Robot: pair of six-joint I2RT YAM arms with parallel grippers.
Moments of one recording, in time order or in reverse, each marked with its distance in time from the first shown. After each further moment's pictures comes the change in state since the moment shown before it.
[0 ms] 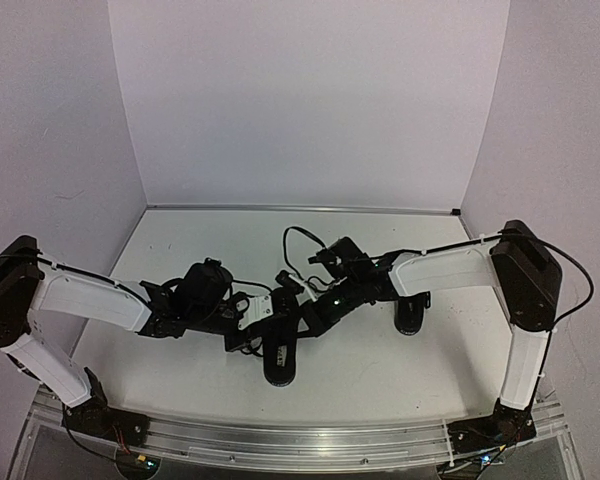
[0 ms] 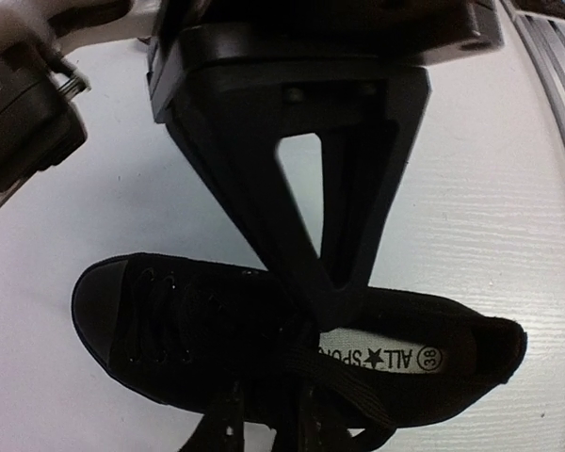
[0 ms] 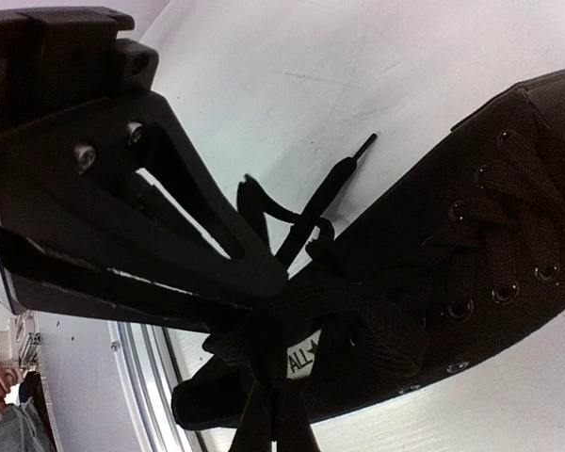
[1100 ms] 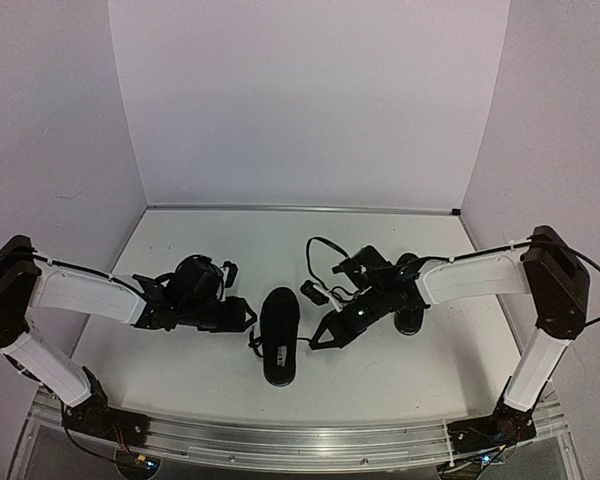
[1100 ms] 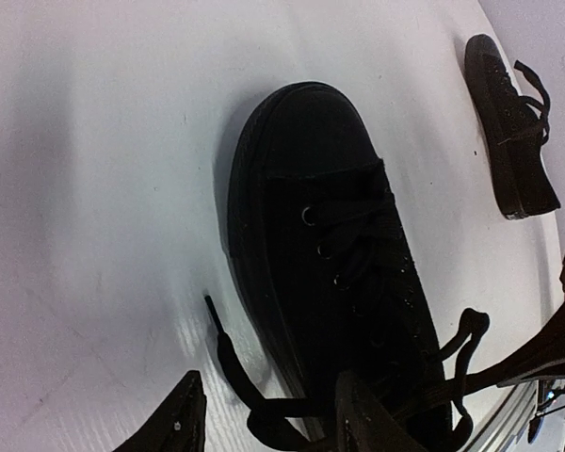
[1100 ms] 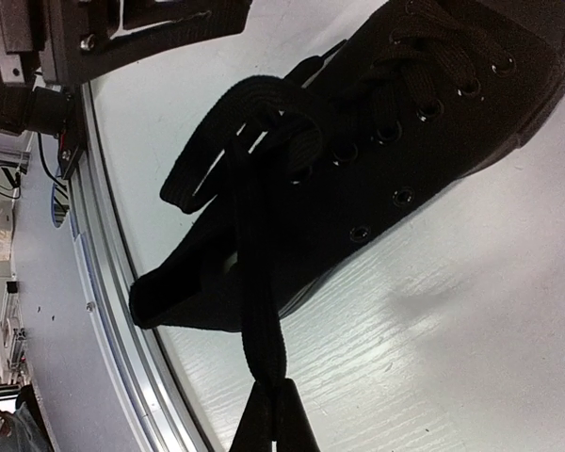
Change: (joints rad) left arm 0.094 -0.019 -0.008 -0.137 -0.175 -1.208; right arm -0.023 -0.161 -0.189 -0.046 0.078 0.004
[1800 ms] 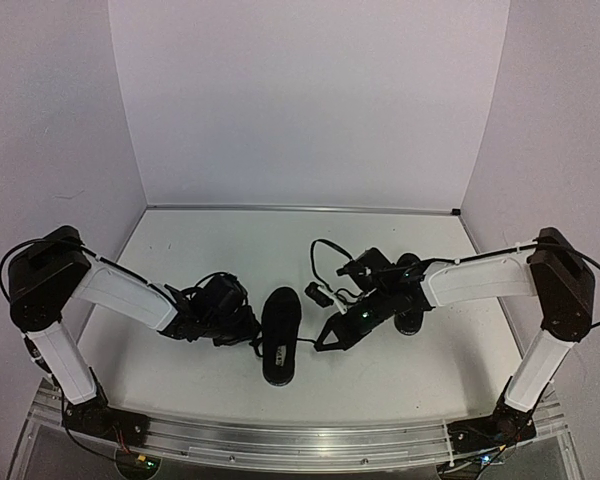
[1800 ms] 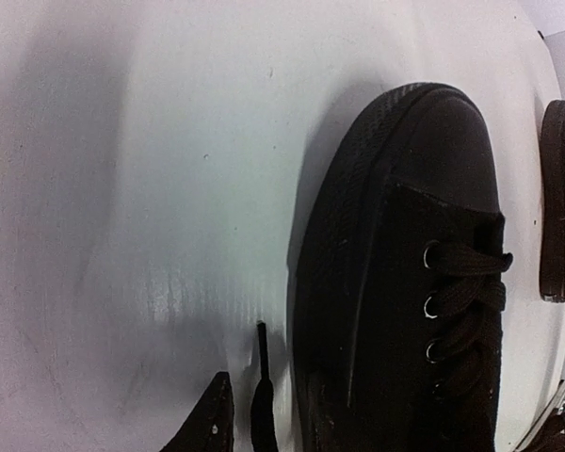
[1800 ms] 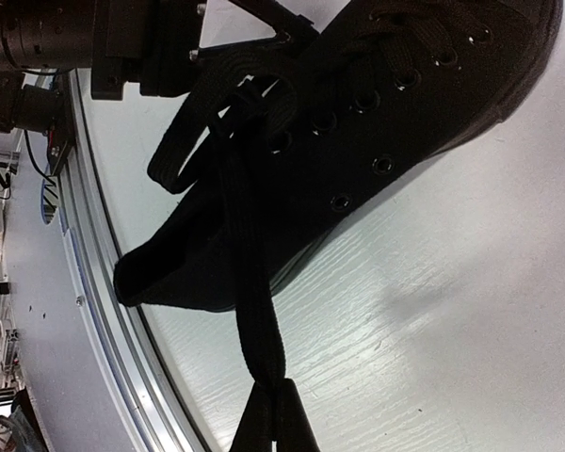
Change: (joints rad) left arm -0.069 0.225 0.048 0.088 -0.138 -0.320; right arm 0.000 -0.034 -0.038 -0.006 0.030 0.002
